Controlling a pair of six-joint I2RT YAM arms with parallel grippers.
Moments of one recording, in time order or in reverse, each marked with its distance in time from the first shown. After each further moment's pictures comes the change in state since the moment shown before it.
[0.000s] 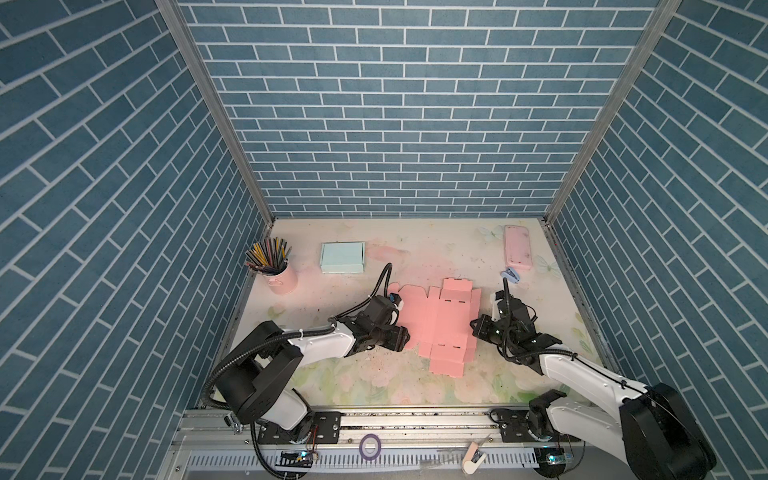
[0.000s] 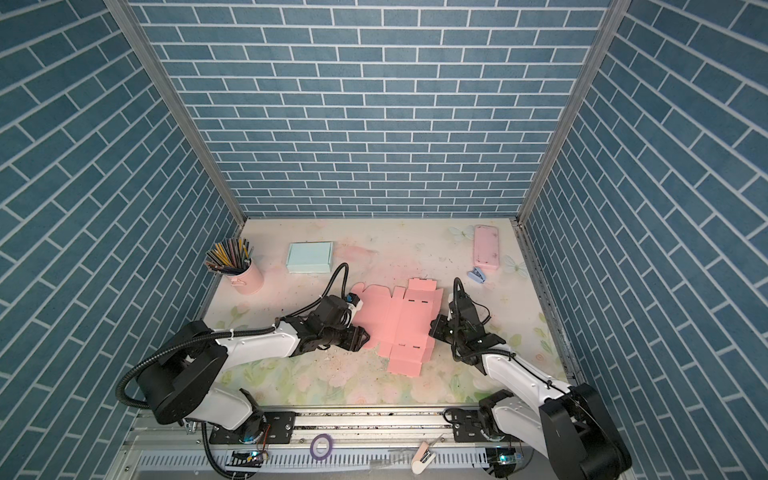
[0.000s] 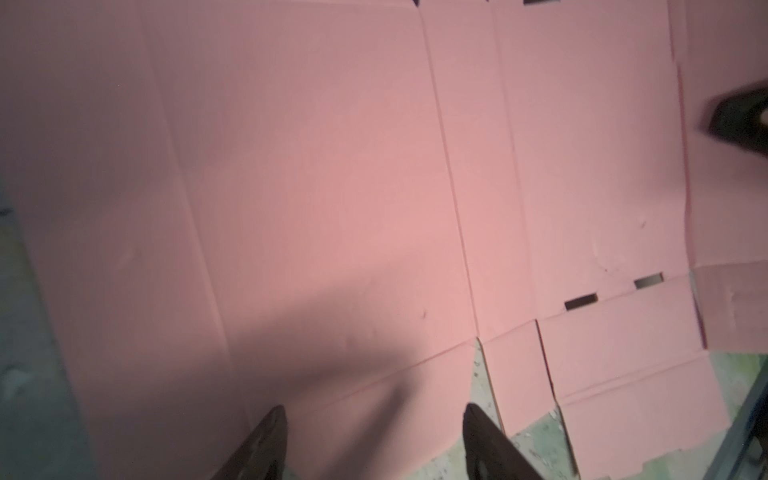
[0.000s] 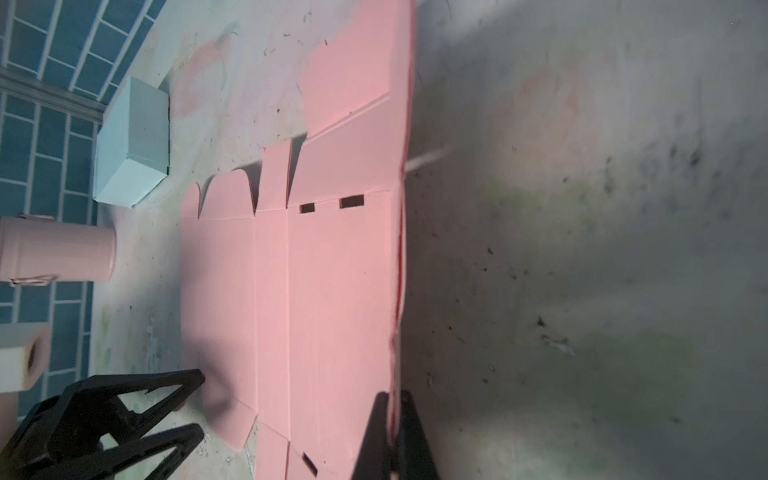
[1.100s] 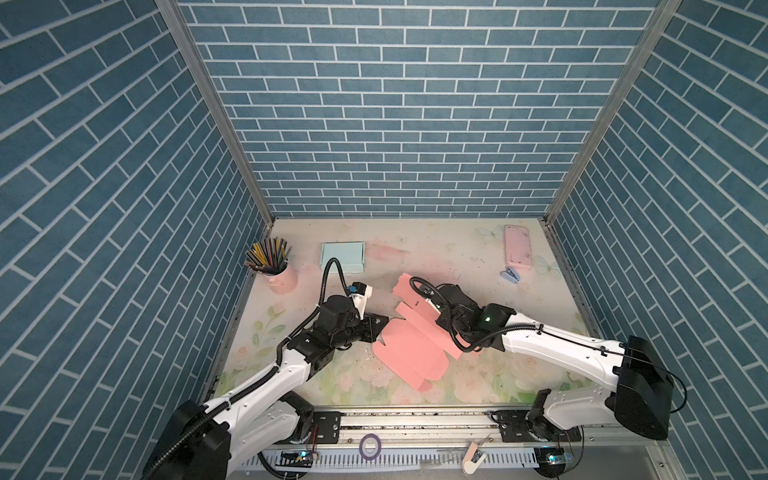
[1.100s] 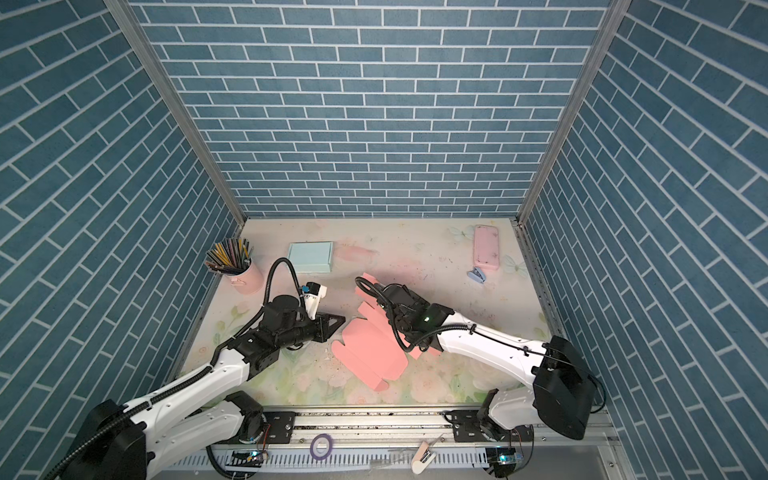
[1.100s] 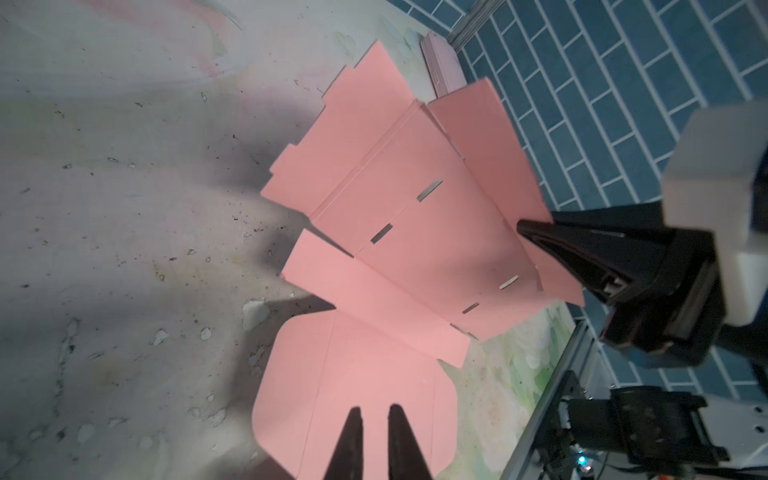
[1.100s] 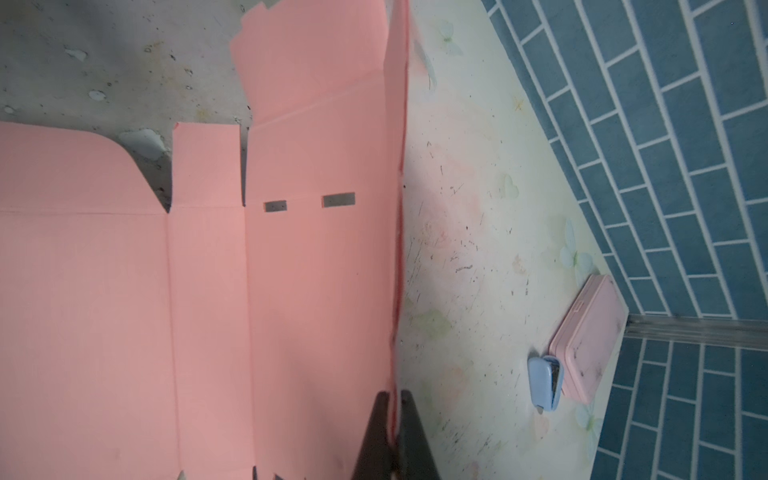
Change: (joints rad) left arm 0.245 -0.476 -0.172 0.088 0.204 -0.167; right arm 0.529 0.308 0.505 -0.318 0.687 -0.964
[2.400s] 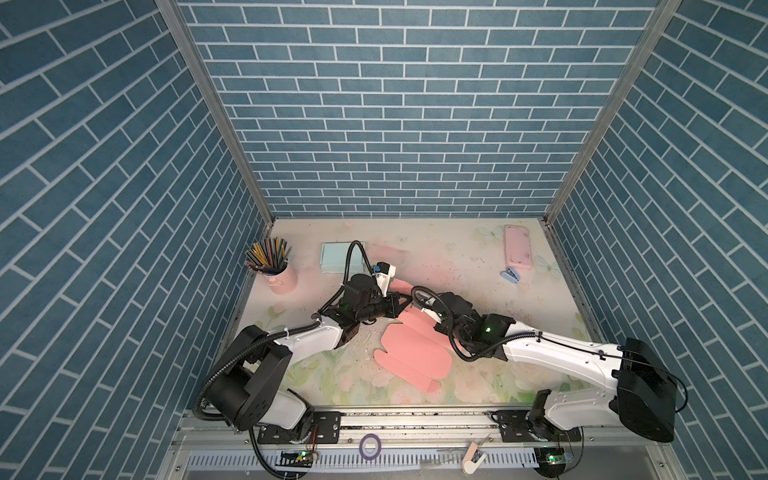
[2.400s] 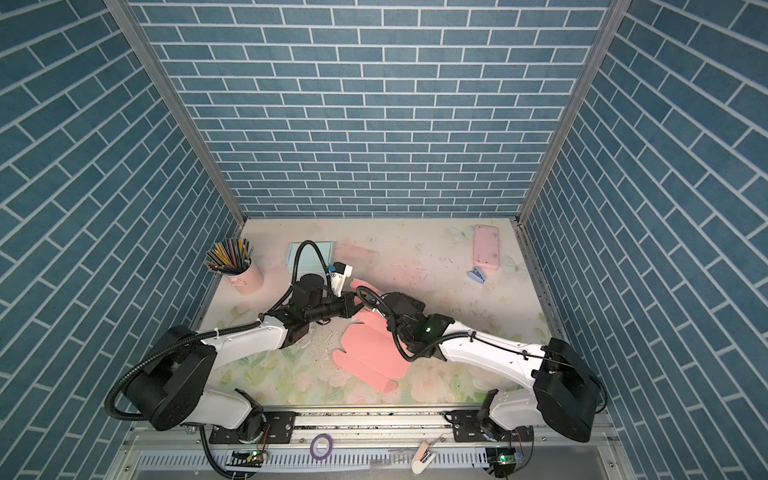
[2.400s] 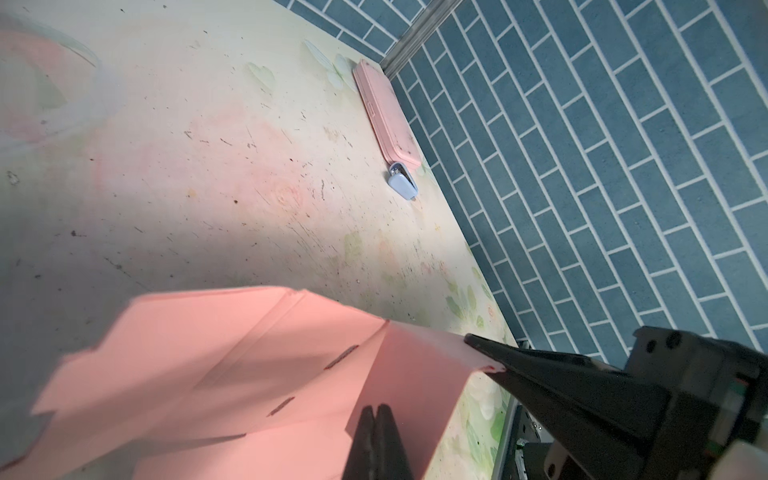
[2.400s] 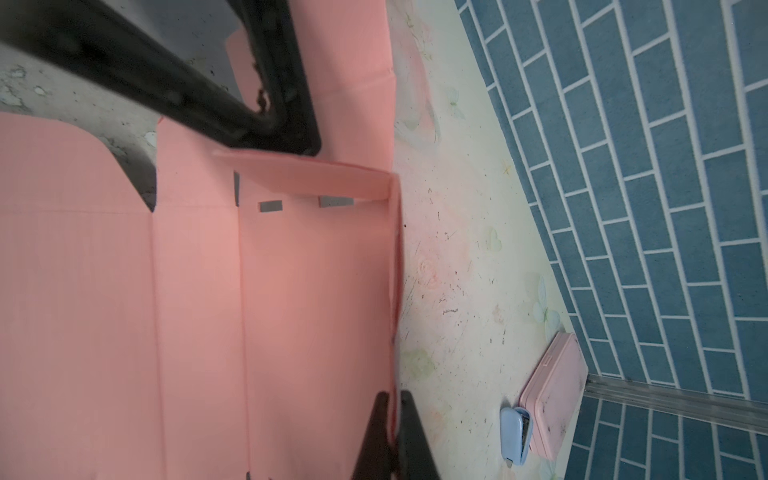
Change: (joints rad) left arm -0.055 0.434 0.180 0.381 0.104 -0.086; right arm 0.055 -0.035 -0.103 0.184 0.023 -0.180
